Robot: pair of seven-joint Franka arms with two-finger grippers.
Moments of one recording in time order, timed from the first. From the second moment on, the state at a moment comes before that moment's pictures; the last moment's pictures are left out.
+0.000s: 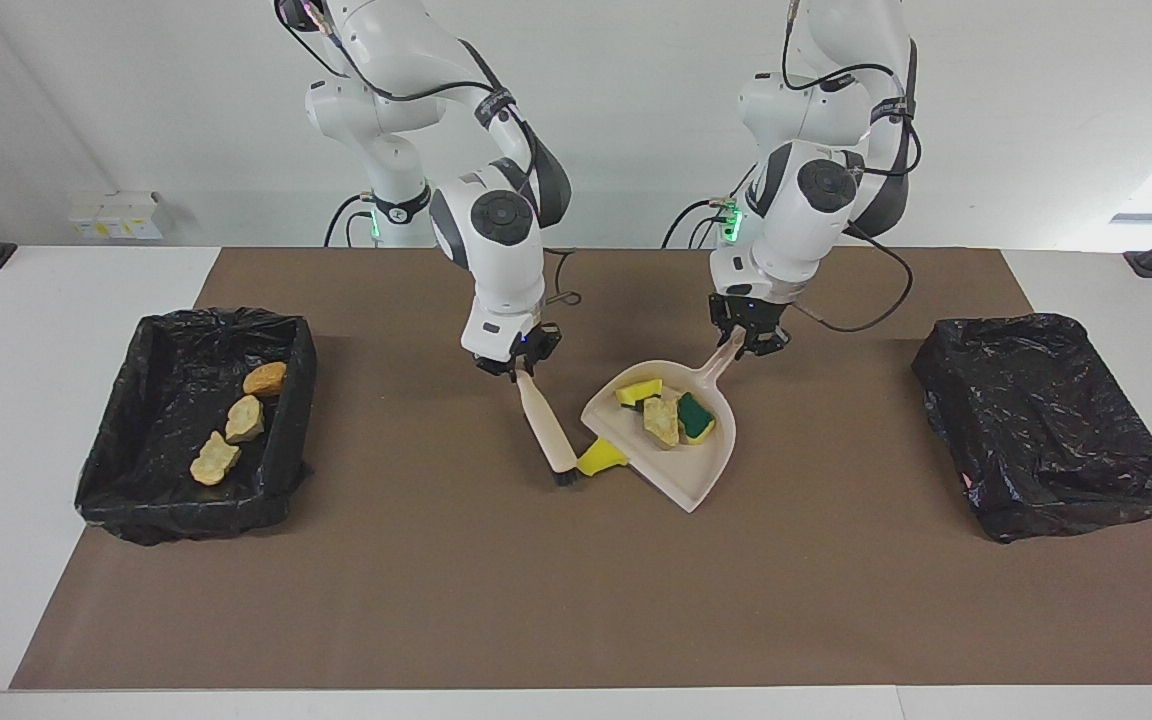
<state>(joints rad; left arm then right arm) -0.40 -0.04 -0.01 -2.26 -0.14 2.20 0.47 0.22 0.26 0.29 -1.93 -0.06 2.12 0.14</state>
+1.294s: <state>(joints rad) -0.40 -0.05 -0.01 -2.26 -0.14 2.20 0.47 0.30 0.17 0.36 -1.86 0.27 1.95 0.25</state>
